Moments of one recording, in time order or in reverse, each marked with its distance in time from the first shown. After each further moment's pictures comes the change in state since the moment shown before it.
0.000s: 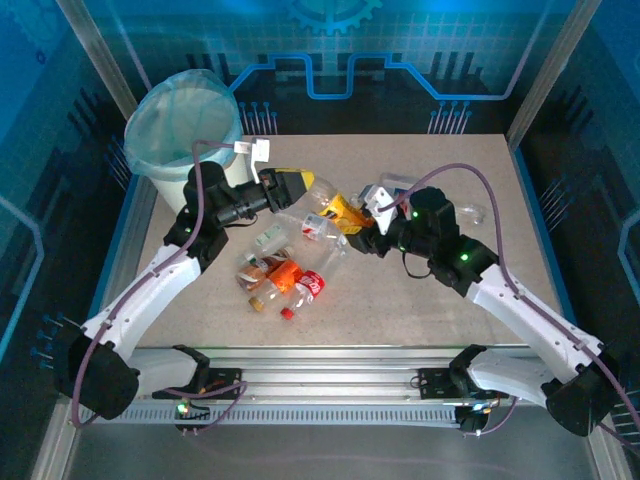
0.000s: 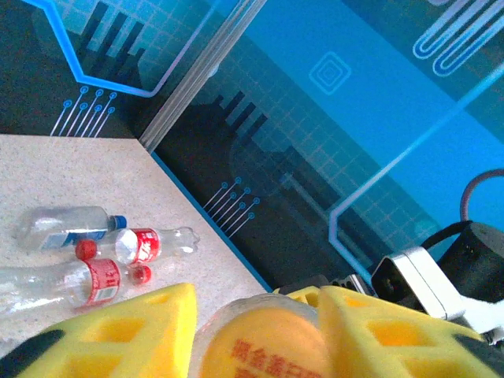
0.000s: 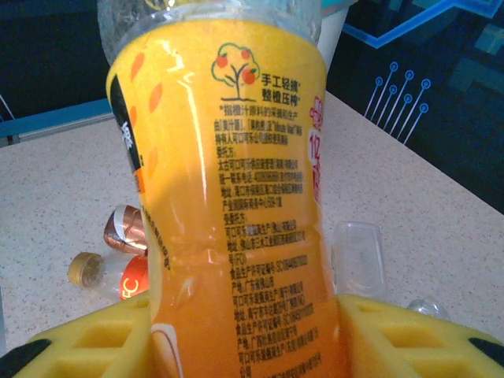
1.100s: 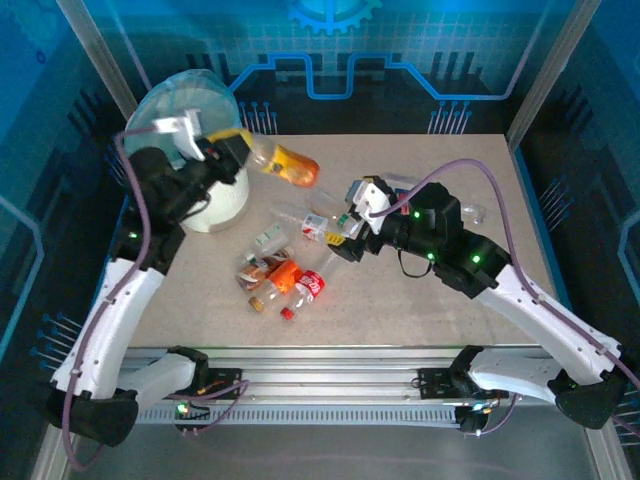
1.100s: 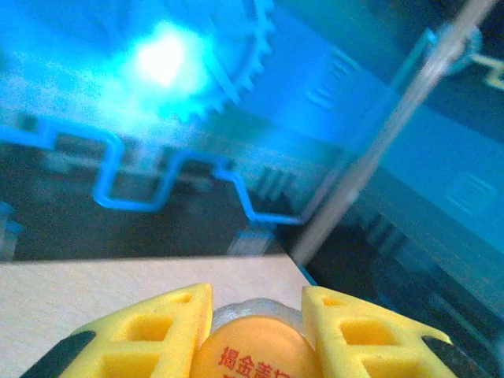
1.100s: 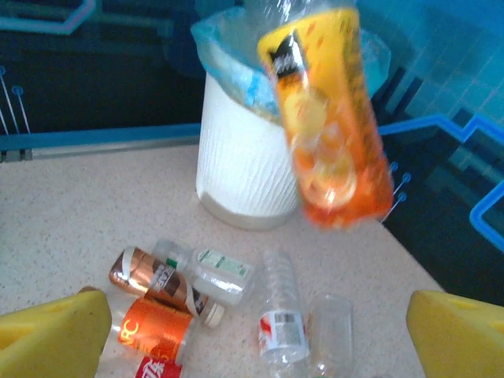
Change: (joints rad) left arm 0.175 -0.130 0.296 -0.375 -0.404 0.242; right arm 0.175 -0.004 0.228 -0.105 0.135 -0.123
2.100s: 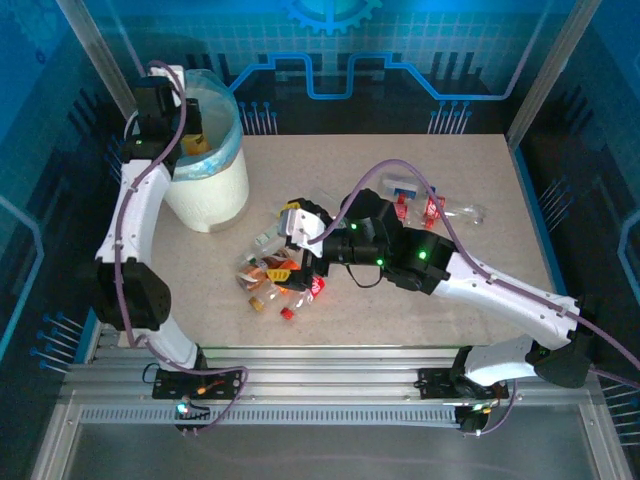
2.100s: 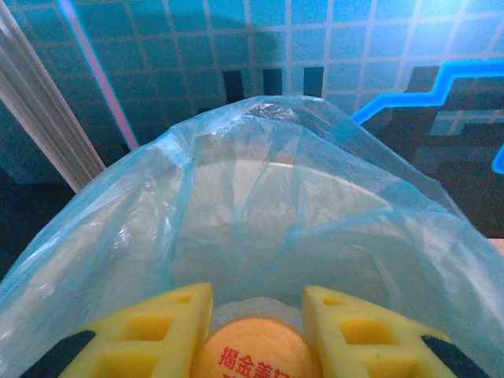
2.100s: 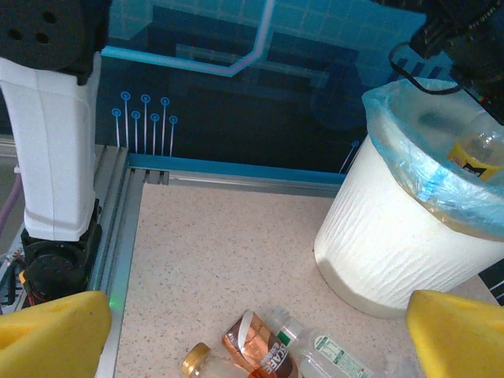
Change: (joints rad) left arm 0.269 0.624 0.436 -0.243 -0.354 0.519; right arm 0.272 0.243 0.175 0.019 -0.074 -0.017
